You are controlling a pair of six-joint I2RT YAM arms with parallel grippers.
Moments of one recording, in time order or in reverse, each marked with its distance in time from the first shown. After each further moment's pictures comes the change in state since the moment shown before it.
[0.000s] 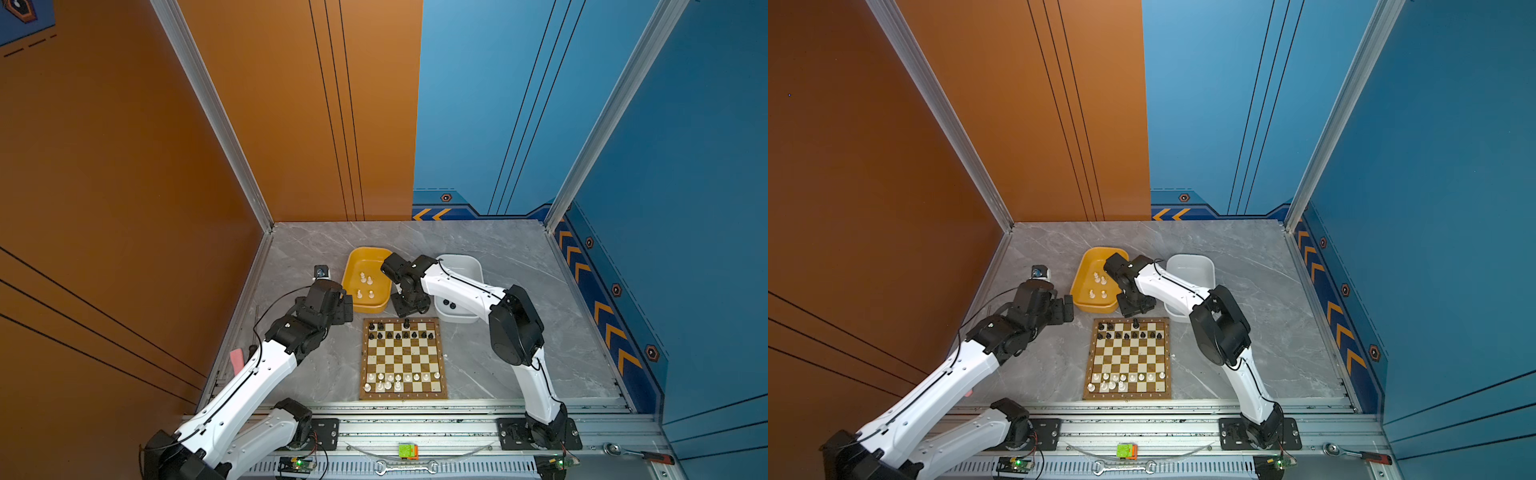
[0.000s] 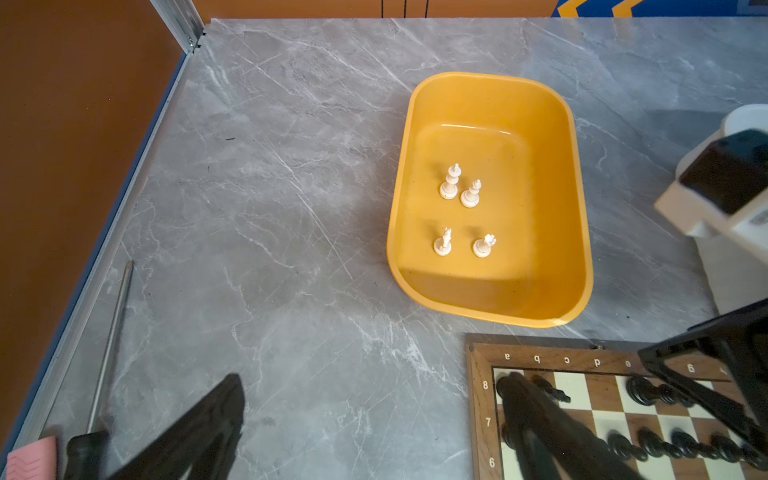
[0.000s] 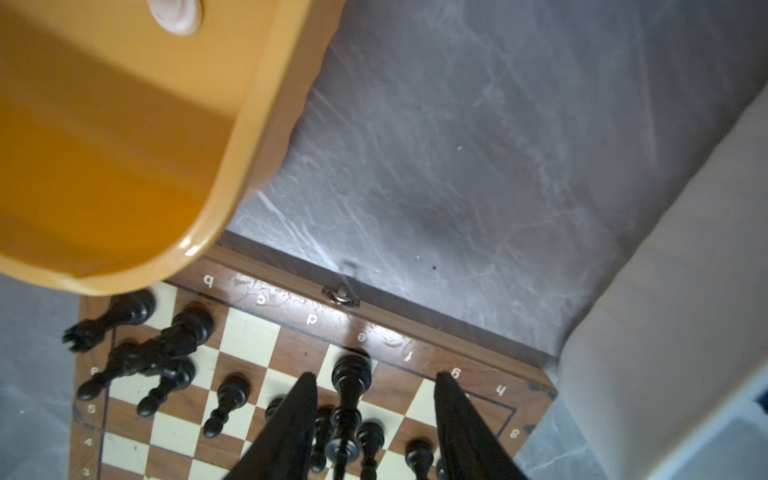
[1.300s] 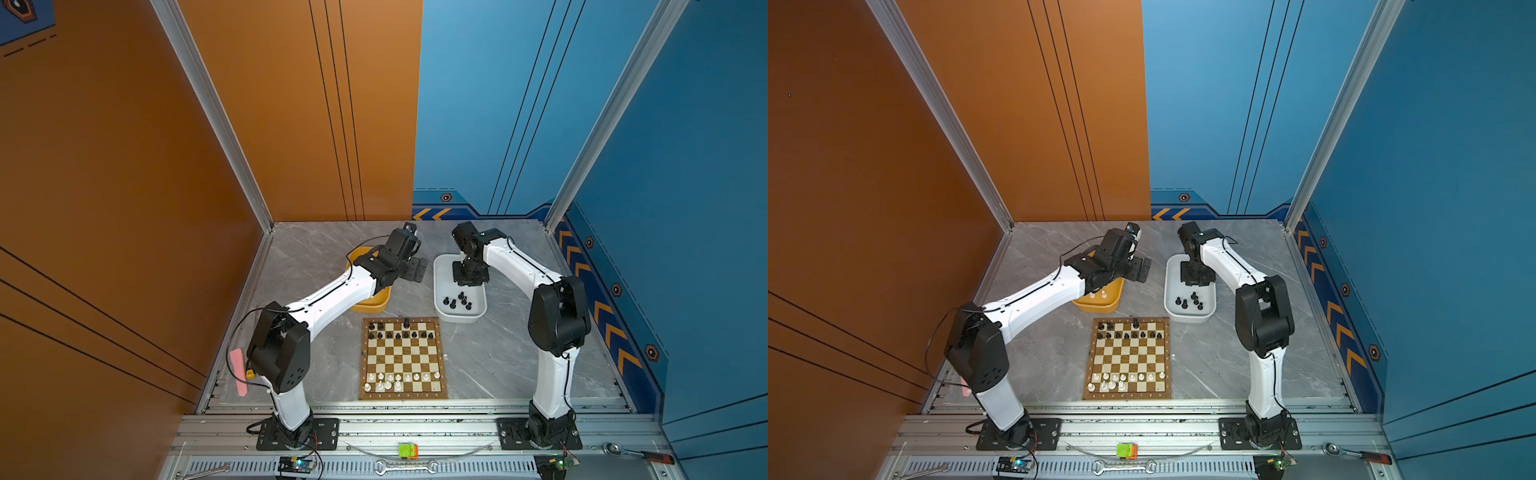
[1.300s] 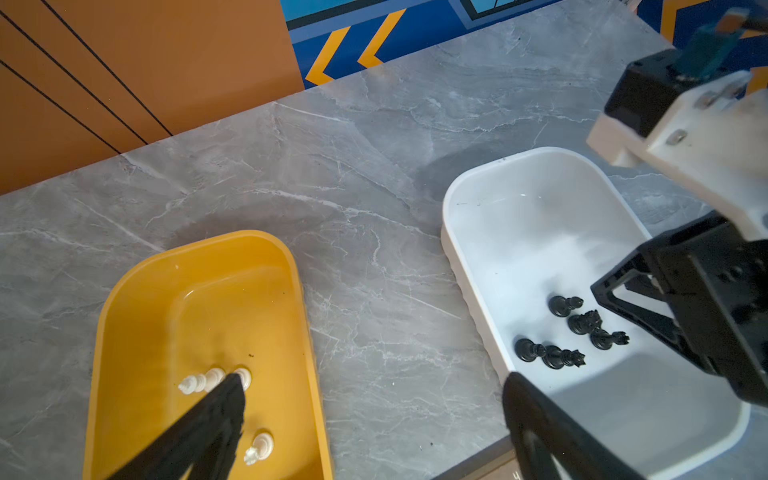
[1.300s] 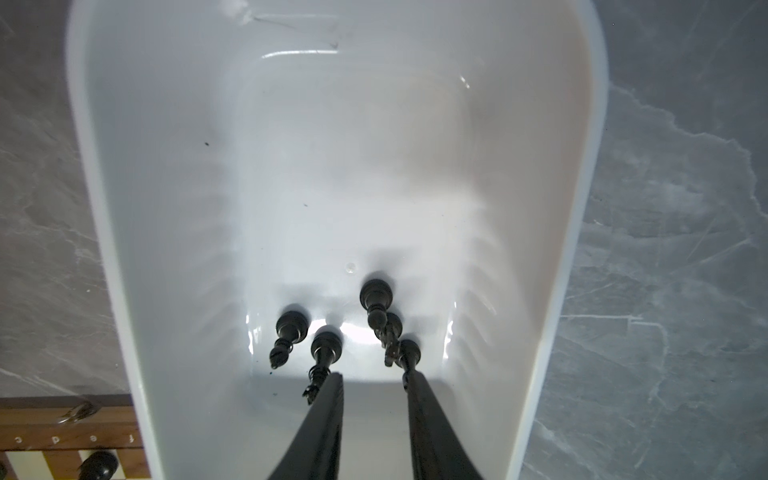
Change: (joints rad) left arm -0.200 0.770 0.673 0.157 0.198 0.176; right arm -0.437 -0.131 -0.151 0.001 0.028 -0.050
